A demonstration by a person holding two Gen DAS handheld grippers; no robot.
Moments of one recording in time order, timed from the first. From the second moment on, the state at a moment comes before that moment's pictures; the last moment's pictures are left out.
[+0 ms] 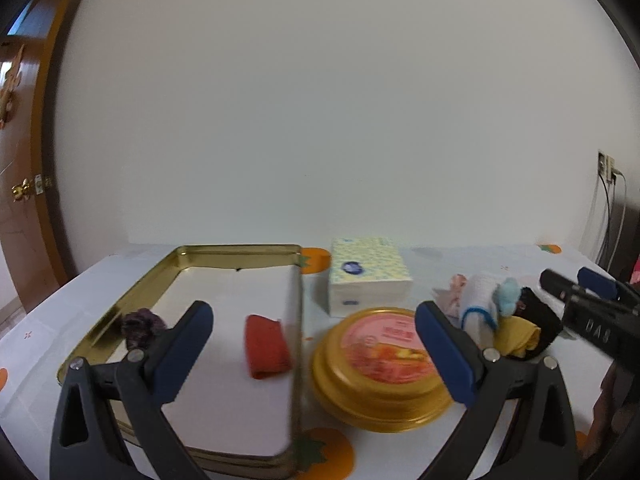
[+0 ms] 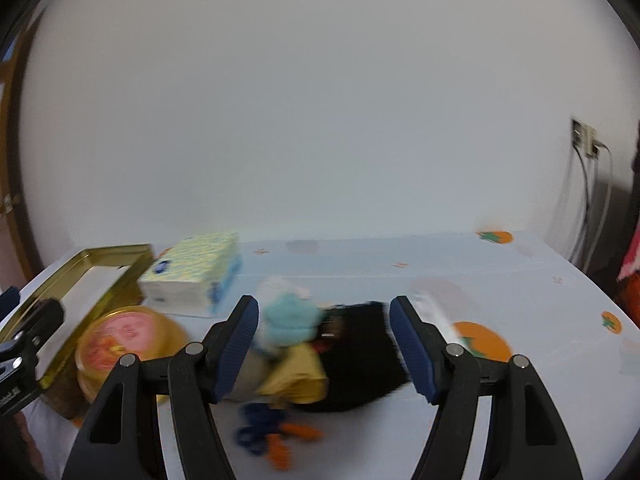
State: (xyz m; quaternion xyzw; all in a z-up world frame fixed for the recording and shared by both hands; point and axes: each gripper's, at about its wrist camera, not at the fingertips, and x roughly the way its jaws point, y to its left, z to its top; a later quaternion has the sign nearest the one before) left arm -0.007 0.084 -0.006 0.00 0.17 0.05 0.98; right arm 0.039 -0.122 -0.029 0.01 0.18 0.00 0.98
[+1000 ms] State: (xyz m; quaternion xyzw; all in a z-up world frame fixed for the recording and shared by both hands) left arm 0.021 -0.007 -0.019 0.08 0.23 -0.03 0.97; right arm 0.078 -0.243 -0.041 0.08 0.27 0.00 0.96
